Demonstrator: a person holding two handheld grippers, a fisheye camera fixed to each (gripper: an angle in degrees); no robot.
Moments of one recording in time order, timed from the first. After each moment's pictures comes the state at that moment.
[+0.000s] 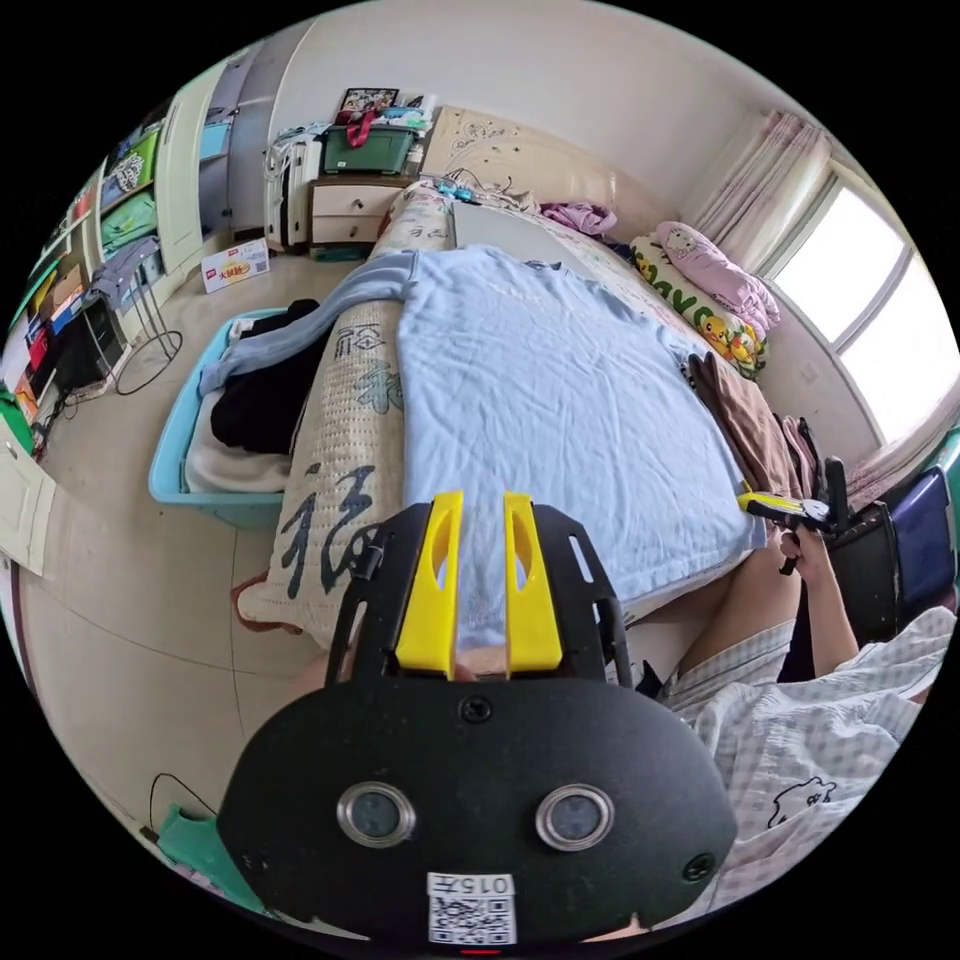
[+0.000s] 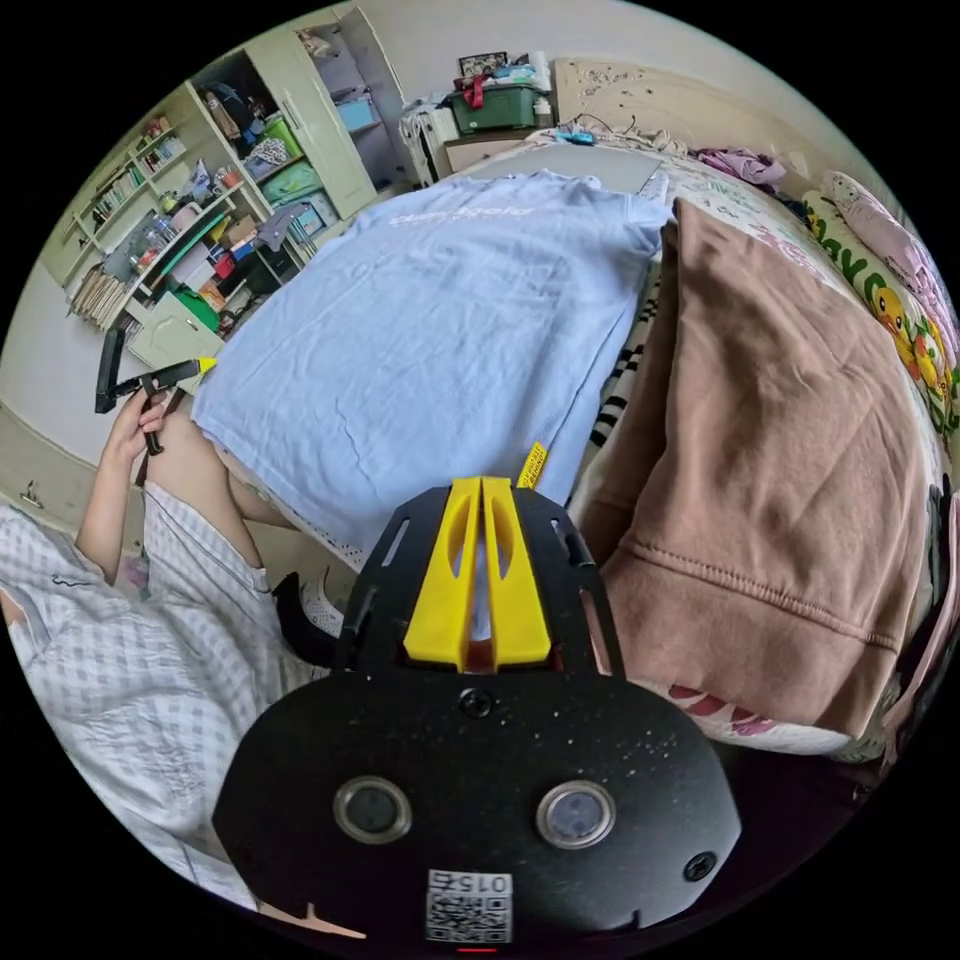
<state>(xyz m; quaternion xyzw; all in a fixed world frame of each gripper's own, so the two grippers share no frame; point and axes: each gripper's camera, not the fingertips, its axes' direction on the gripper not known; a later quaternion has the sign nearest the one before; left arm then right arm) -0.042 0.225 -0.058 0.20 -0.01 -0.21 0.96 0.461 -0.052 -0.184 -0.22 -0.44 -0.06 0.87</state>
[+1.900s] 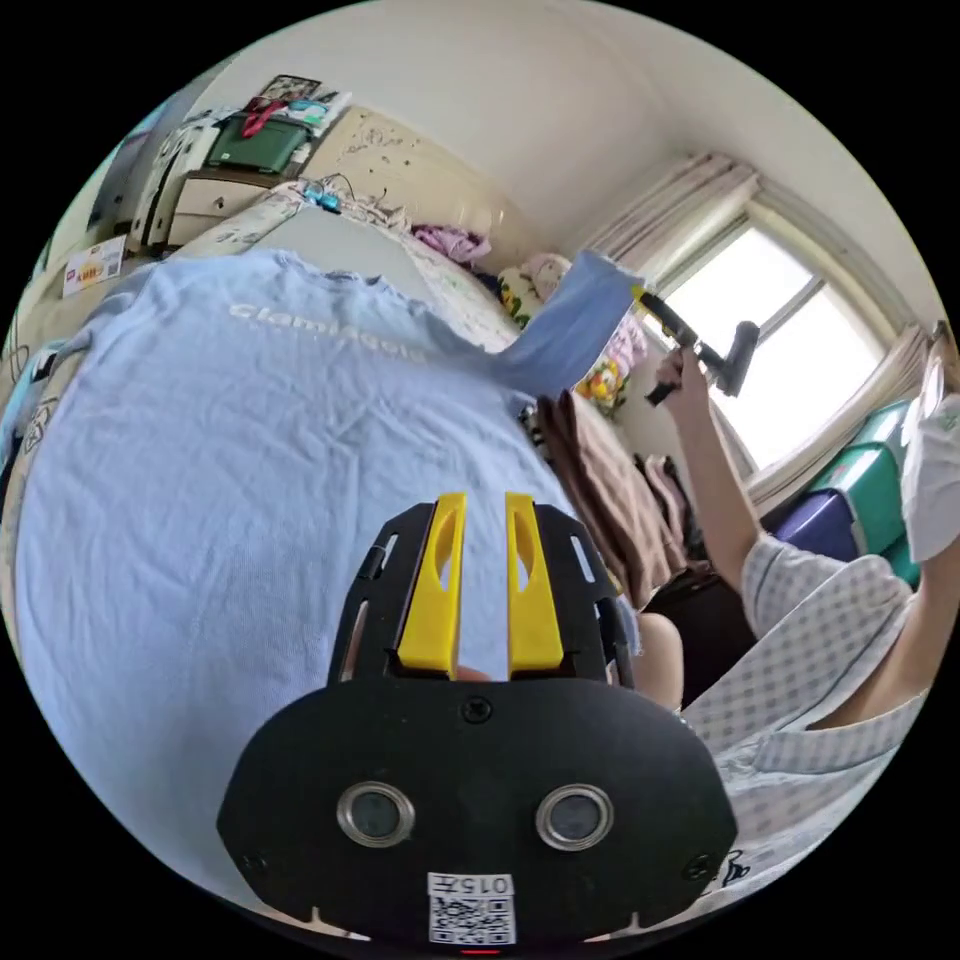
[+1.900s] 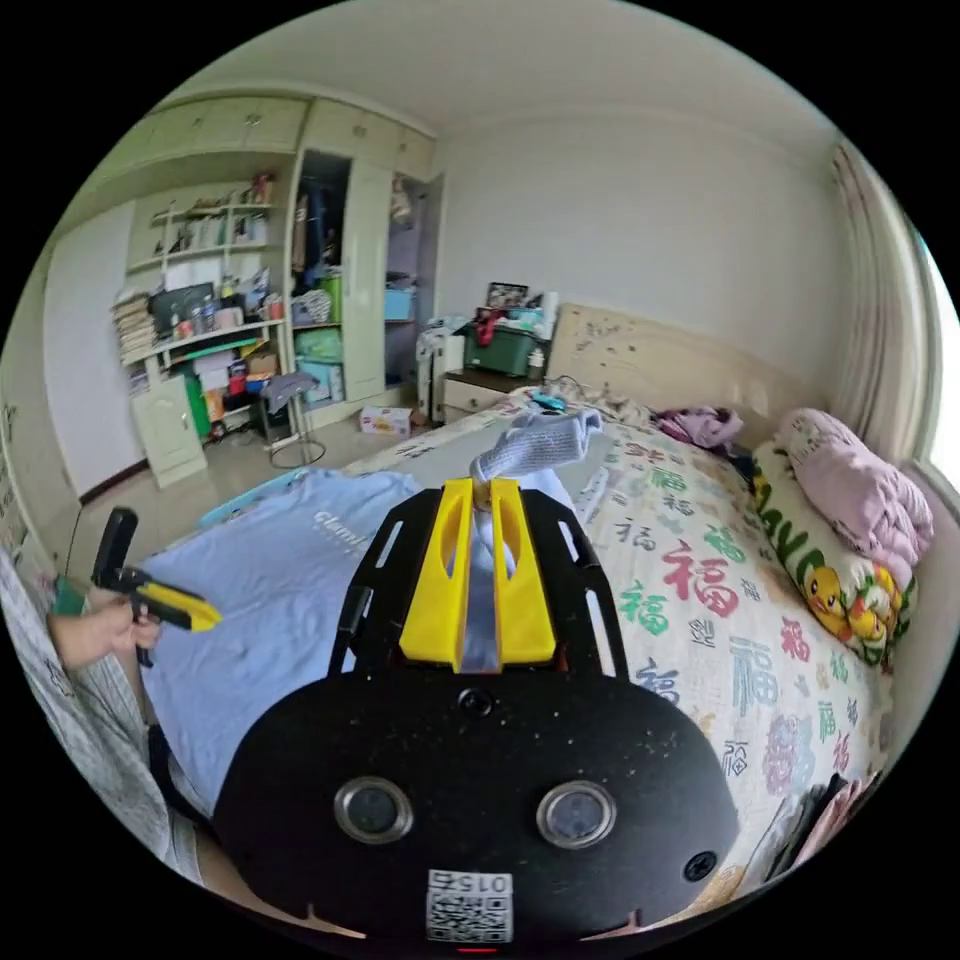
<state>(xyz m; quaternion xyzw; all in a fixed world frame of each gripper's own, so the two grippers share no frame) -0.038 0.119 0.001 0.36 0.22 -0.15 0.89 0.482 -0.290 -0.020 0.14 -0.42 -0.09 0.89</state>
